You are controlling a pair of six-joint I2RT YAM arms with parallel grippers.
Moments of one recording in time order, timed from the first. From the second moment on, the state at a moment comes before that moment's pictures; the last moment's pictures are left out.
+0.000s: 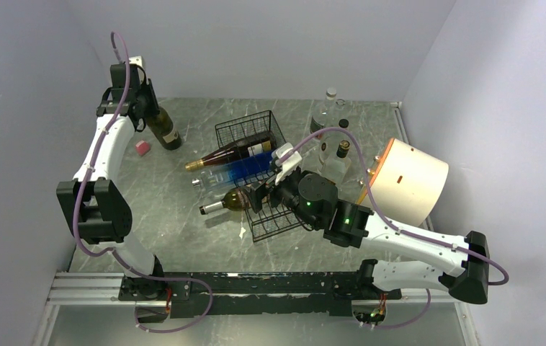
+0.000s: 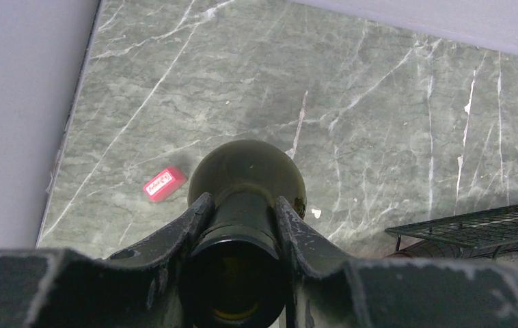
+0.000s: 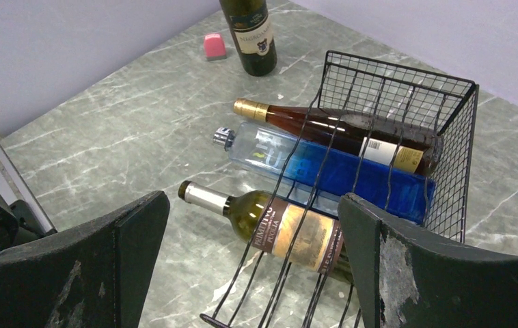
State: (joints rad) left arm 0.04 1.68 1.58 -0.48 -0.10 -0.14; right arm 1.16 1.06 0.90 0.06 0.39 0.08
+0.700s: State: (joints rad) left arm 0.04 1.67 1.57 -0.47 -0.05 -0.13; right arm 1.16 1.13 0.90 0.04 0.37 0.11
